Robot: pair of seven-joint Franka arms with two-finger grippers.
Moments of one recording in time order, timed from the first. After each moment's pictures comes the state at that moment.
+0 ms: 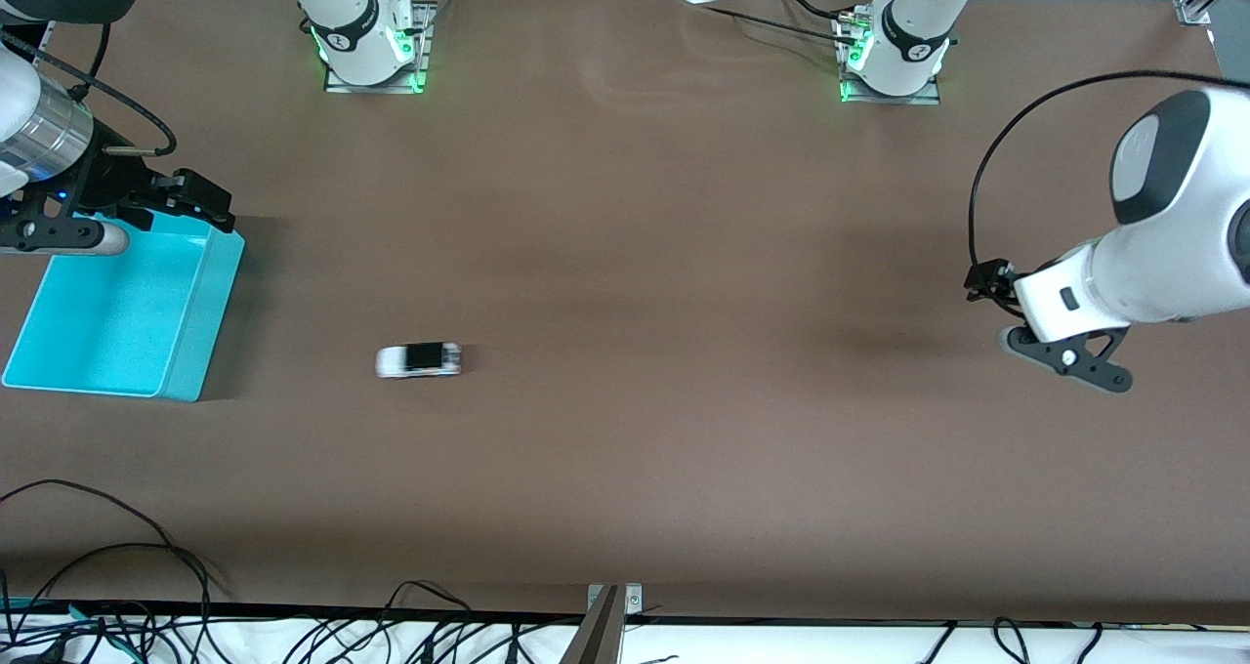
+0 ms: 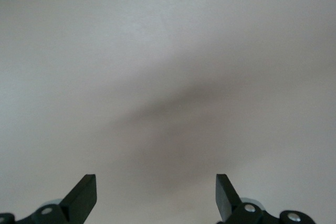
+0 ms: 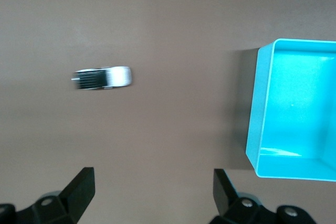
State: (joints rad) left arm 0.33 0.39 -0.53 -1.41 0.22 1.57 0.19; right arm 0.07 0.06 0.02 -1.61 0.01 1.65 0.11
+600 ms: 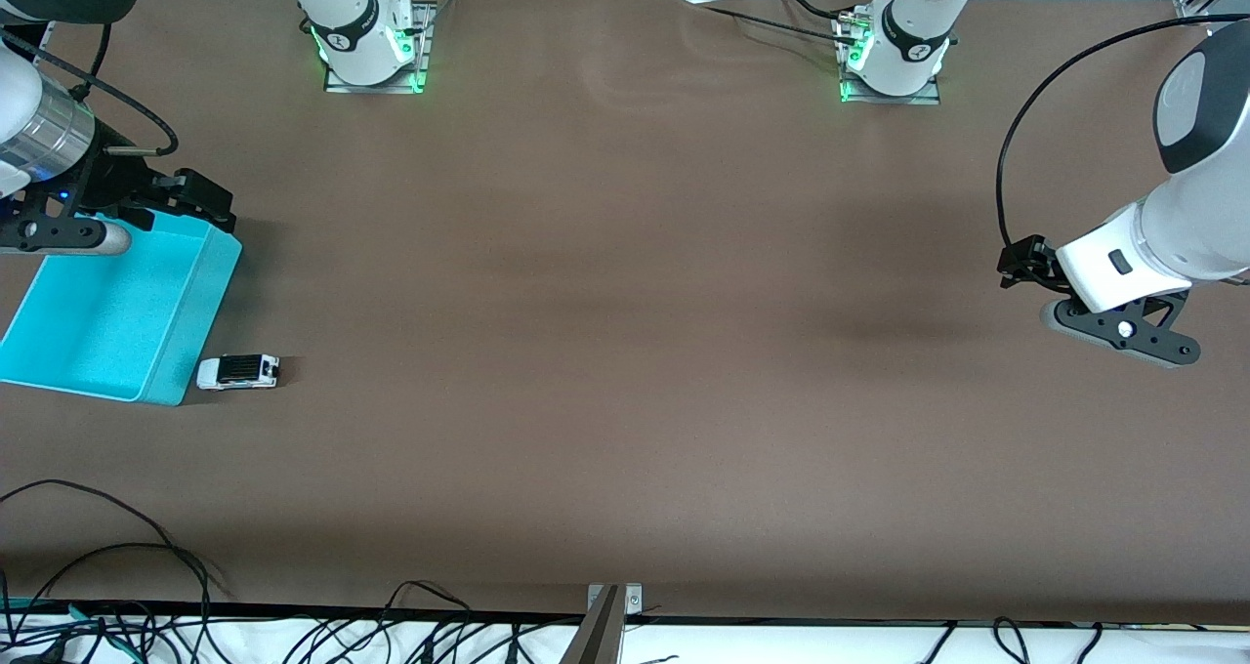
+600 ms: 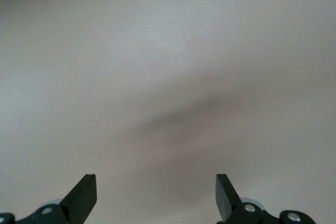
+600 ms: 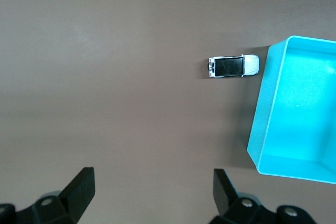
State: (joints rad) left arm 0.34 0.33 -0.51 -1.41 0.22 1.57 0.18; right arm 0.07 0.06 0.02 -1.61 0.01 1.65 0.10
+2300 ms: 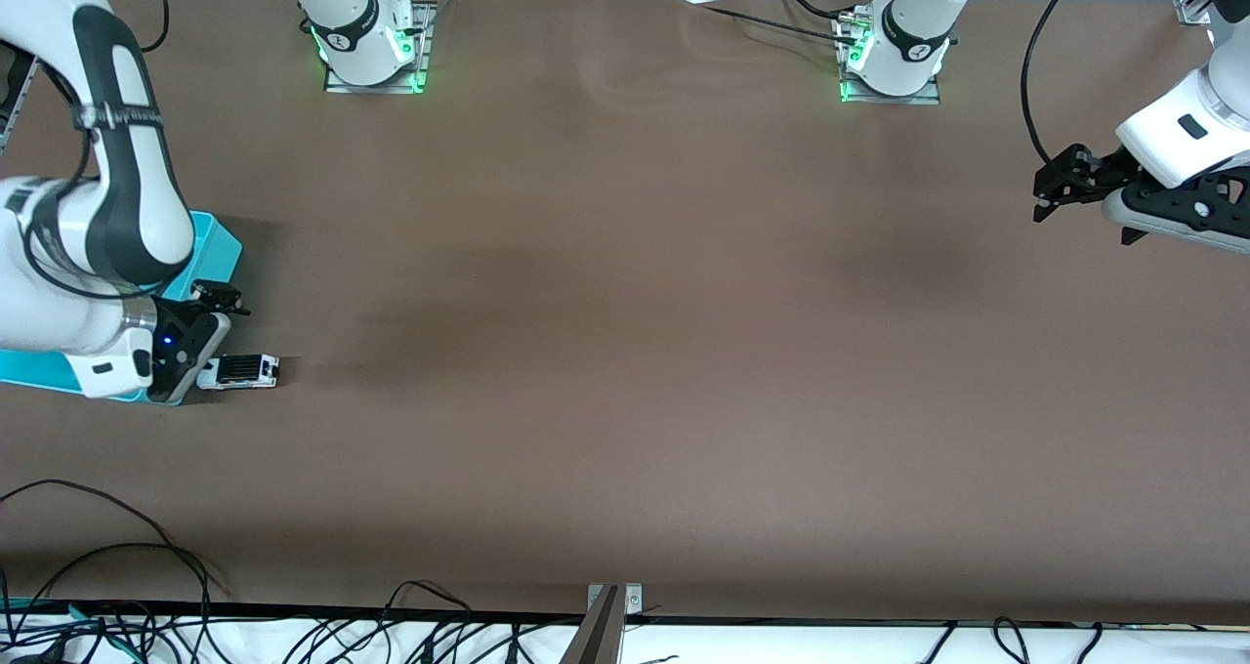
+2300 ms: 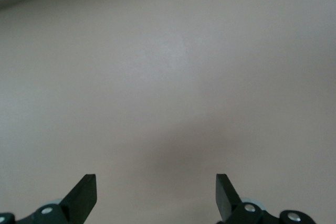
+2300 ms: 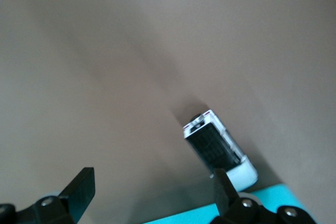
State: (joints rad) left arm -0.03 -0.03 -0.01 -1.70 0.03 1.70 0.25; right arm -0.11 0.51 0.01 -1.62 0.02 1.99 -1.20
